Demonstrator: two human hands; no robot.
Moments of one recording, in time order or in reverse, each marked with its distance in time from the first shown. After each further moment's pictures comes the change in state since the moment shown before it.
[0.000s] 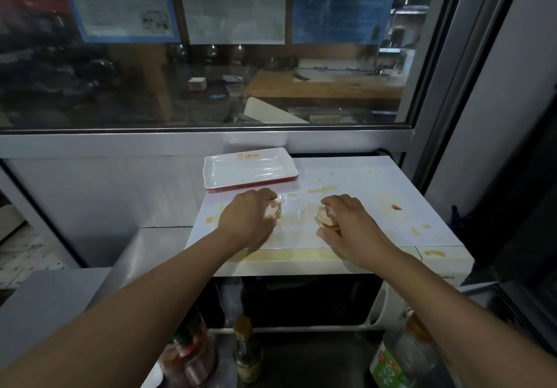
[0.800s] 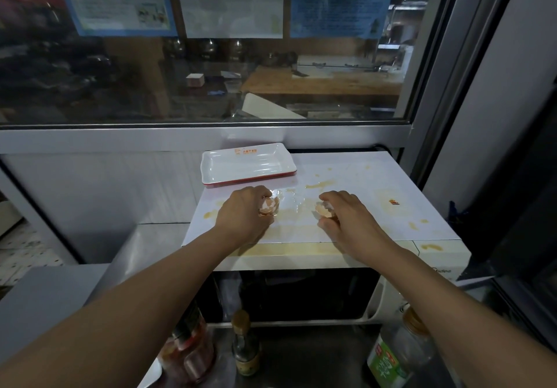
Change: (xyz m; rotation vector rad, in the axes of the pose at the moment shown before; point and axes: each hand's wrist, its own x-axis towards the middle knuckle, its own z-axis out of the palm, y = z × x) left_hand 0.000 -0.005 0.009 -0.021 0.054 -0.030; right_hand 0.000 0.001 0.003 0.042 0.043 0.011
